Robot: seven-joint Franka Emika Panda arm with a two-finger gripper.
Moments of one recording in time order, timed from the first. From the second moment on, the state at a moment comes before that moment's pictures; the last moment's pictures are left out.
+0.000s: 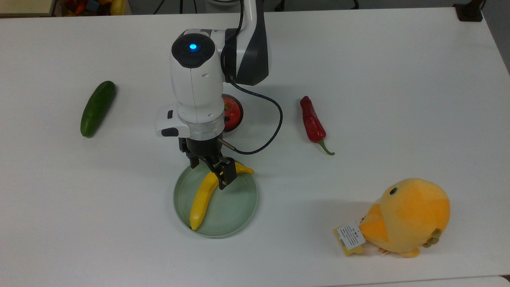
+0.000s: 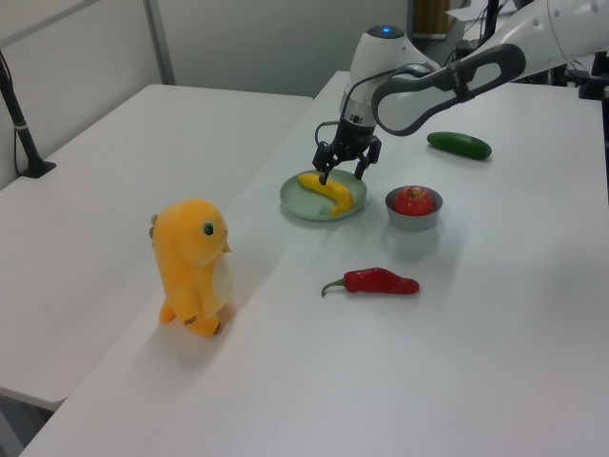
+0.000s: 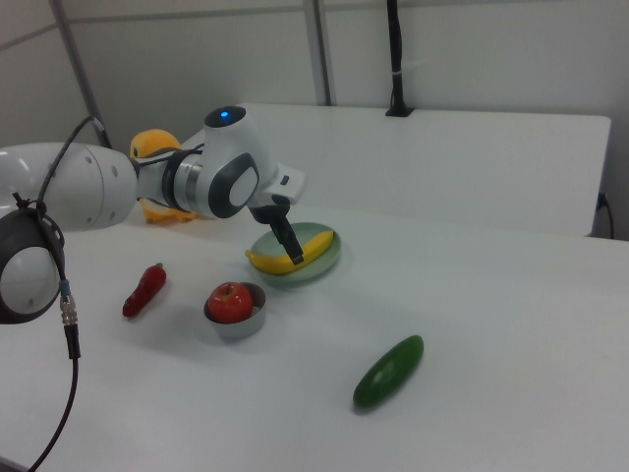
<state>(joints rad) 0.14 0.68 -0.12 -1.38 0.08 2.37 0.66</state>
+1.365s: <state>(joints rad) 0.13 0.00 -0.13 -1.51 0.08 1.48 0.49</state>
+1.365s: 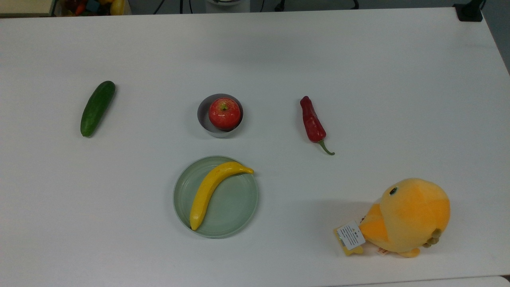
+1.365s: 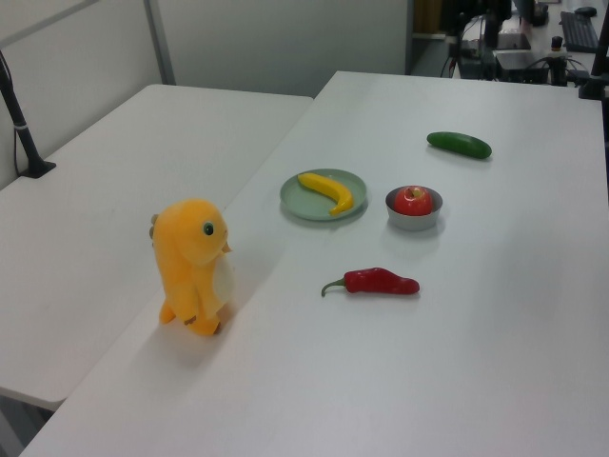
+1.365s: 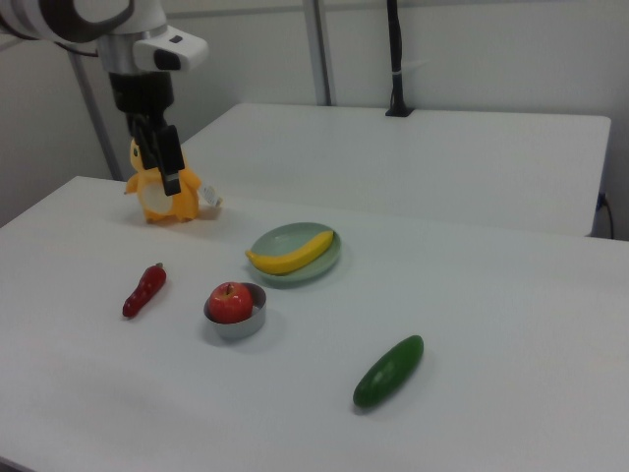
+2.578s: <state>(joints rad) 0.14 -0.06 -0.13 -1.64 0.06 1.71 -0.20</state>
